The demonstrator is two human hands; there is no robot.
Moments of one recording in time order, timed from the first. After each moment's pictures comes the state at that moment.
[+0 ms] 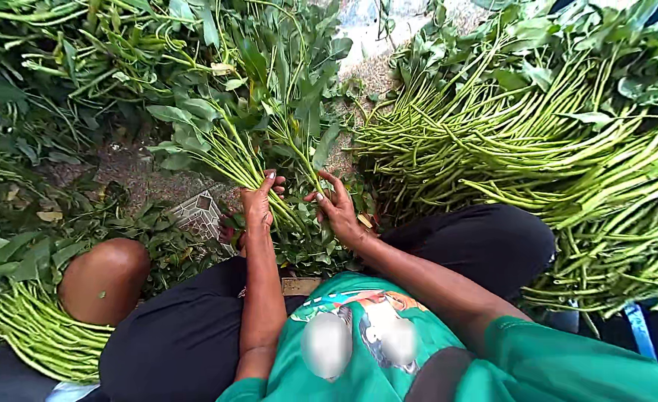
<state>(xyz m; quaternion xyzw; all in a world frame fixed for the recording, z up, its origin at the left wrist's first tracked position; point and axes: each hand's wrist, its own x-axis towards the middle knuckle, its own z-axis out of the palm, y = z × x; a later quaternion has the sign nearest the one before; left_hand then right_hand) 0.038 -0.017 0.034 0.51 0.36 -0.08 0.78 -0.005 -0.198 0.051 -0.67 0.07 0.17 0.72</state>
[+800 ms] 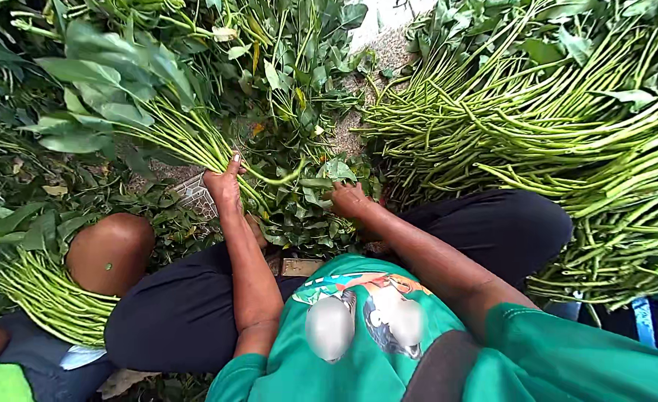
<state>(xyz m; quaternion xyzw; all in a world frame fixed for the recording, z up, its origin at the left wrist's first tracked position) 0.030 0.046 0.025 0.66 0.36 0.06 0.66 0.010 -0.228 0.006 -0.87 -0.15 0.44 0.15</state>
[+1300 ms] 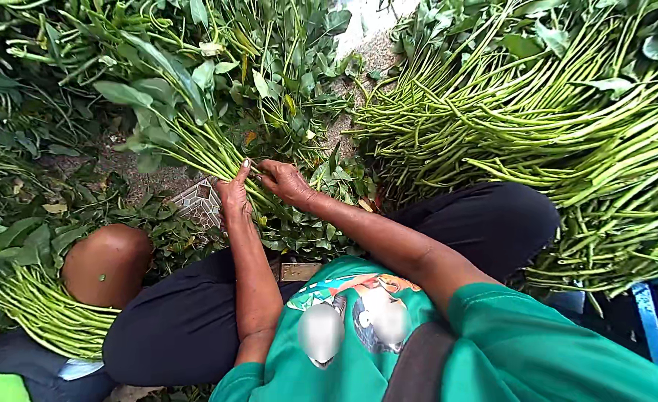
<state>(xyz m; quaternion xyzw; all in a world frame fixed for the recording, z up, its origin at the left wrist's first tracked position) 0.026 0.013 0.033 0.60 0.37 0.02 0.71 0.053 -0.120 0.029 -0.85 -0.16 0.23 0.45</state>
